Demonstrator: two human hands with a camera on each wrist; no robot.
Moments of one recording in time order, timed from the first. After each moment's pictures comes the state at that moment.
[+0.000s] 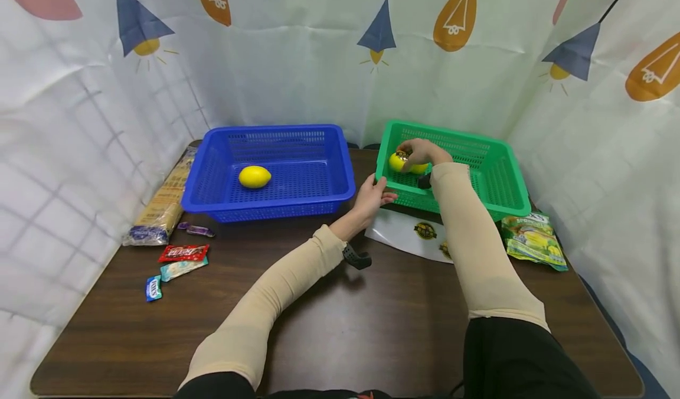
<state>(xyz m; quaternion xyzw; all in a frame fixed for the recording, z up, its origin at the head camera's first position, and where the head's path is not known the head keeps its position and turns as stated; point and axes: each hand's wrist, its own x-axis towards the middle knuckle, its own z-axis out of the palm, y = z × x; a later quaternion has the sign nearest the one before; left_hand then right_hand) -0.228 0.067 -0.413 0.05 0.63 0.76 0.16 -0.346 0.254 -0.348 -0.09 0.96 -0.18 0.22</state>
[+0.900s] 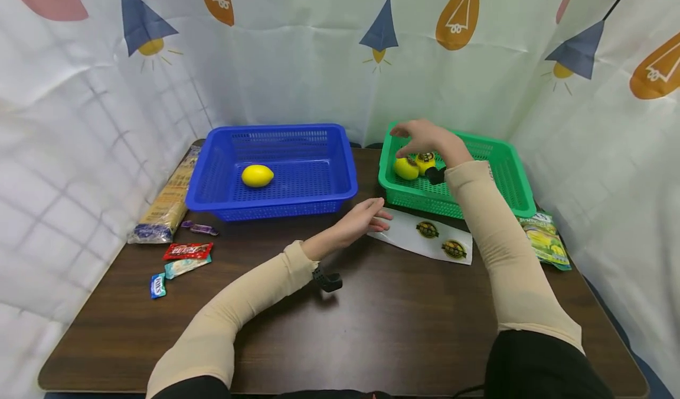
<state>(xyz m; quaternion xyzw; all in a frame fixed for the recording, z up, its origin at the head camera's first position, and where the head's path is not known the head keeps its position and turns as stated) -0.183 0.019 -0.410 0.14 0.68 0.66 0.29 -0.306 0.225 -0.278 -0.20 0.96 -0.11 0.17</state>
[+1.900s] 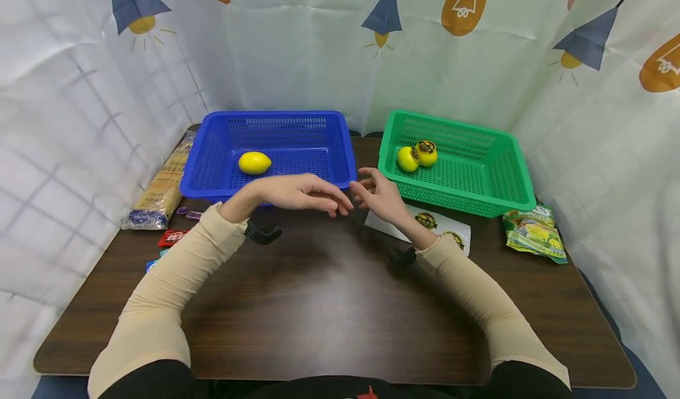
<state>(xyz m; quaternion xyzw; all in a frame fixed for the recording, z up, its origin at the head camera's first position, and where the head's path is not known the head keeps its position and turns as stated) -0.199 -0.104 -0.317 0.49 0.74 0.35 0.31 -0.189 0.137 -0.394 -0.12 0.85 -0.50 0.03</state>
